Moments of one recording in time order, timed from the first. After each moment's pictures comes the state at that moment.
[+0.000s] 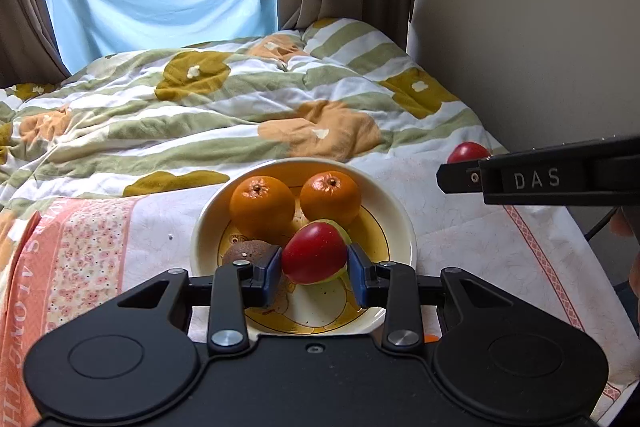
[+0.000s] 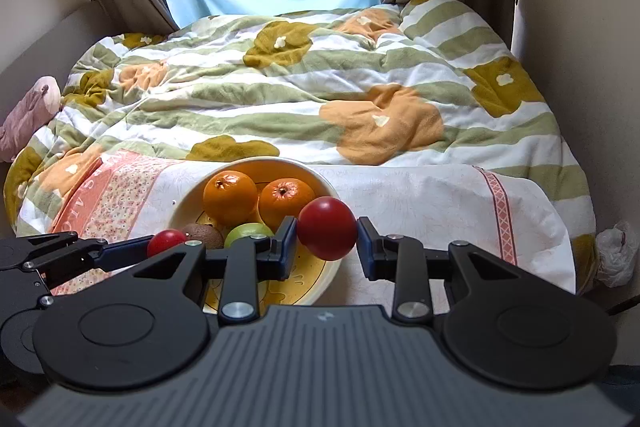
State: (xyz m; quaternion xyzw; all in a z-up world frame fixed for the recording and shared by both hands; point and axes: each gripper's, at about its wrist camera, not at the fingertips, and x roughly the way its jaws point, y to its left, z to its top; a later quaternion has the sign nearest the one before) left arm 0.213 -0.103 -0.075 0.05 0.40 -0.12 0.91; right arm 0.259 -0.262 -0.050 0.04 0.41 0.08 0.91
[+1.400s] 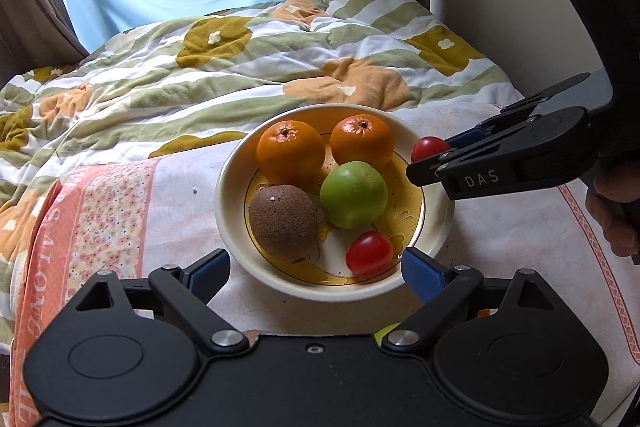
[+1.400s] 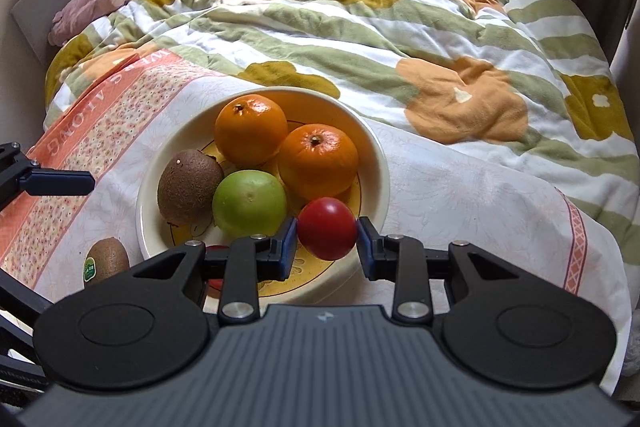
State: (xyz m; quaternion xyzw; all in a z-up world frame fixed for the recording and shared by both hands) left arm 0.204 -0.096 -0.092 0.08 0.44 -0.08 0.89; right arm 0.304 -0.239 -0.116 -0.07 0.45 0.23 0.86
